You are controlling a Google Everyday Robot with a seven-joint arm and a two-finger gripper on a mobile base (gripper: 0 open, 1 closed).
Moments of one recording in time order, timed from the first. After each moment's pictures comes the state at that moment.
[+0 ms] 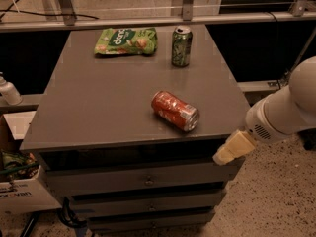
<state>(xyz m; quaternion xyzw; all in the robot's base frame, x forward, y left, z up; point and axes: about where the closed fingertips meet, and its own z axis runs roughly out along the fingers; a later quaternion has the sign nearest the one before) 0.469 -0.204 0.794 -0.39 0.89 0.03 0.22</state>
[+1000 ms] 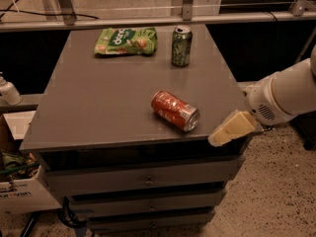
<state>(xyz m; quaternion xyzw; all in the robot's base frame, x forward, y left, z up) 0.485 -0.182 0.847 -0.41 0.86 0.07 0.29</state>
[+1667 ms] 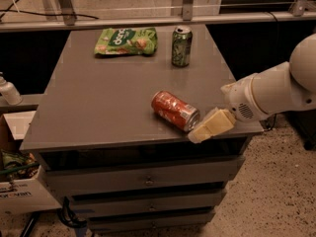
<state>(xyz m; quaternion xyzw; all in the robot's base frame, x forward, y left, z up) 0.501 -0.135 0.841 -0.43 0.83 0.14 0.32</state>
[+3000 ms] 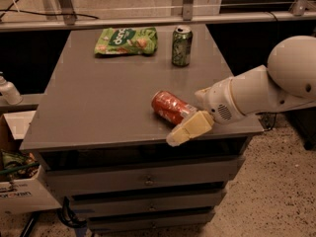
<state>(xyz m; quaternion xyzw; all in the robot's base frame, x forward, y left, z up) 0.493 -0.072 0.836 -0.45 0.80 0.24 0.32</state>
